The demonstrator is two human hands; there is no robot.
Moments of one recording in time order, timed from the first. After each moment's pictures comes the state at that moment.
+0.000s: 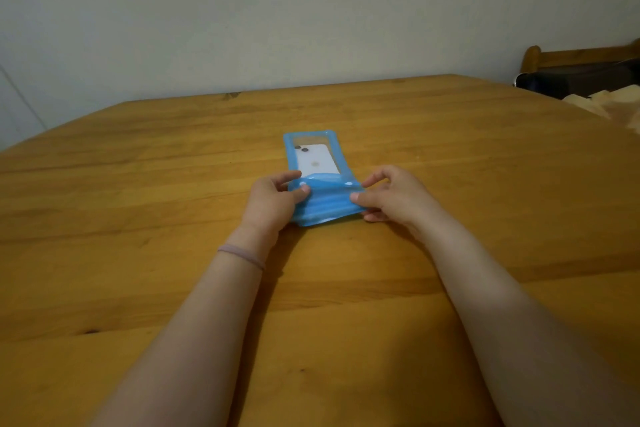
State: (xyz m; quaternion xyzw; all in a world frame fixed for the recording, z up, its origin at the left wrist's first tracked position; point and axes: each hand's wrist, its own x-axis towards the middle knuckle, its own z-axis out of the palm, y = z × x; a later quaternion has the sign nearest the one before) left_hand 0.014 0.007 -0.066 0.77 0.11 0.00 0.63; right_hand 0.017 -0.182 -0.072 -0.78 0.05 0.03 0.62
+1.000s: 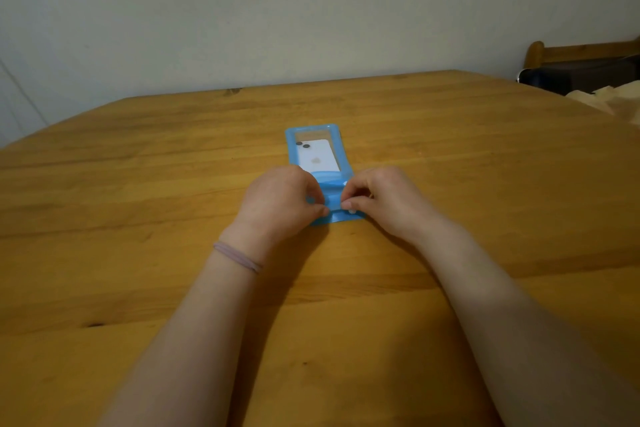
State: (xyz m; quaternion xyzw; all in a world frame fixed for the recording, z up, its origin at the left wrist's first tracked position) left_hand -0.009 0.005 -0.038 0.98 -0.11 0.09 0.14; right_hand 0.005 -0.175 -0.068 -0.92 -0.21 -0.08 0.34
